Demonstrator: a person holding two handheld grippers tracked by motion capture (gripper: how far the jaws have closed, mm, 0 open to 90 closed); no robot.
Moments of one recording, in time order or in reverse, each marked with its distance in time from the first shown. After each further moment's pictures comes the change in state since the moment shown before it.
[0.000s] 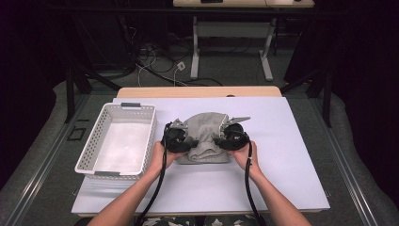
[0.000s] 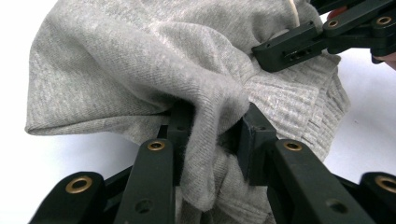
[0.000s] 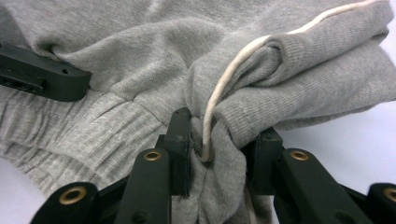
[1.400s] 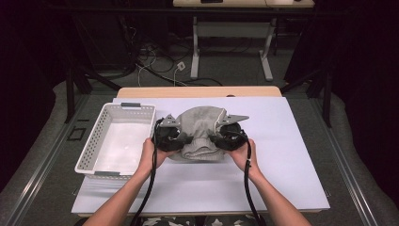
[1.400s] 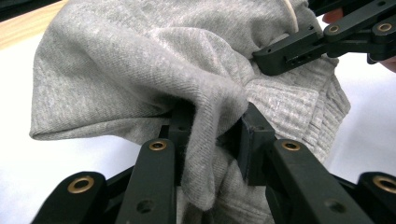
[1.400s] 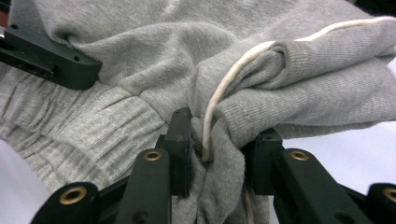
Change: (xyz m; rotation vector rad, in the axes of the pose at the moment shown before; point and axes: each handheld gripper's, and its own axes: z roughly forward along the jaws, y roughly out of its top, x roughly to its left) left arm -0.009 0.011 -0.044 -0.048 0.017 0.066; right arm 0.030 0.018 -0.029 -0.087 -0.003 -0.105
